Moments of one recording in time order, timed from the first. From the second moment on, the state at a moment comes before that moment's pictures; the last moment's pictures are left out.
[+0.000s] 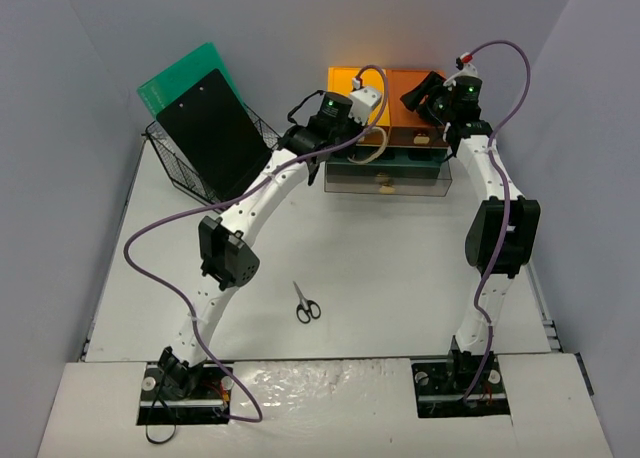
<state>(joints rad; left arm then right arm) -0.66 2.35 2.59 -0.71 0.01 0.07 0.00 2.09 1.88 -0.10 -0.28 0.57</state>
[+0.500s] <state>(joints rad) -0.68 2.35 2.43 -0.56 -0.15 0.28 0.01 2.09 1.88 -0.10 -0.27 0.56</state>
